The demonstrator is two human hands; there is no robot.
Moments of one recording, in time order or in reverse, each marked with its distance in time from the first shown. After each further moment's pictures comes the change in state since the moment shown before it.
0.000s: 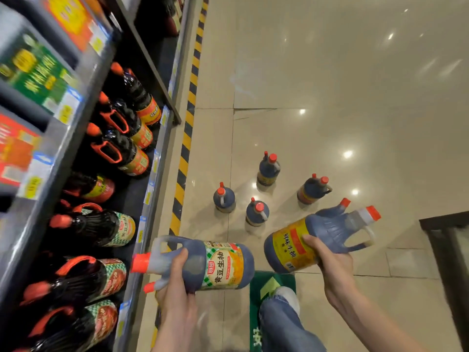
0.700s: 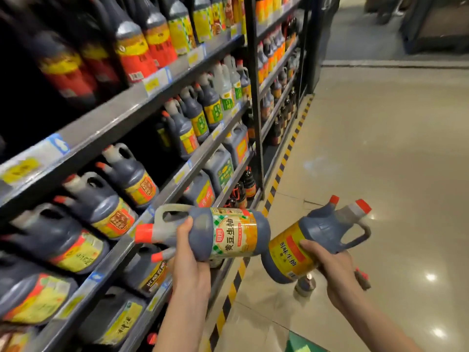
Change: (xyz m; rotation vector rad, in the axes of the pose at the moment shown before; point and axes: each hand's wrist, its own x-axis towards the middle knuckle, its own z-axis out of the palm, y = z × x) left_hand -0.345 0.288 -0.097 -0.531 -0.130 0.353; right_hand -0.328 -0.237 0.052 -0.074 -0.572 -0.283
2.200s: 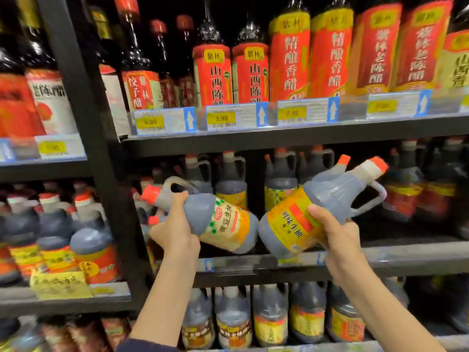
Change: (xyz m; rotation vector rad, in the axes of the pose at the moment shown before) left_hand -0.108 0.367 -0.161 -0.534 0.925 1.059; right_hand -0.187 -0.107 0.431 0.148 -1.197 -0.103
